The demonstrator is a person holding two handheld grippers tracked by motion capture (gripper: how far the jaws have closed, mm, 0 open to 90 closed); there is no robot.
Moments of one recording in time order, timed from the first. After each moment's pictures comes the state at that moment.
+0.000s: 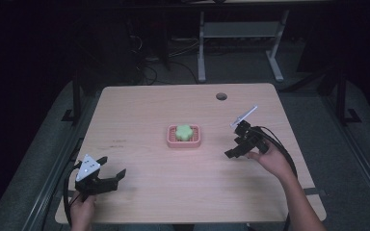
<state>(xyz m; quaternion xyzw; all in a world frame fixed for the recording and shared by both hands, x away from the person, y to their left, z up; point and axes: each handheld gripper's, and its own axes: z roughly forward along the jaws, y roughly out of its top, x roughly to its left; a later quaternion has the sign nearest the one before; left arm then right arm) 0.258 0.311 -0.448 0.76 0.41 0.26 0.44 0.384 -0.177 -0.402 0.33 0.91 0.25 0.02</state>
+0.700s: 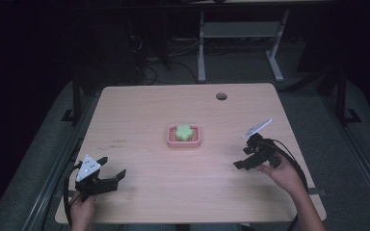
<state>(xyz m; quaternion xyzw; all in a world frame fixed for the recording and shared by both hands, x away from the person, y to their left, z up) 0.259 0.310 -0.450 0.76 0.40 0.26 0.43 0.347 -0.206 -0.416 0.34 0.90 0.27 0.02</state>
